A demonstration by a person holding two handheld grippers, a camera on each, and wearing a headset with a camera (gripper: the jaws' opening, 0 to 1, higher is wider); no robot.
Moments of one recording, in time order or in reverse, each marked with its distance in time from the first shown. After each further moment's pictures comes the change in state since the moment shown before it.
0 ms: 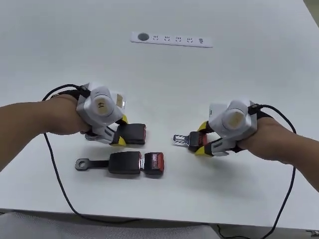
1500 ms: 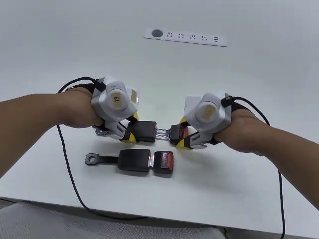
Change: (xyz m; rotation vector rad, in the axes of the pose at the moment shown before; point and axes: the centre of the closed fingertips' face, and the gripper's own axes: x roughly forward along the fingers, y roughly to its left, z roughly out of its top) left arm 0.003 0.002 -0.002 -0.014 0.008 -0.017; right arm 0.041 -0.003 0.067 -0.091 -0.014 0.026
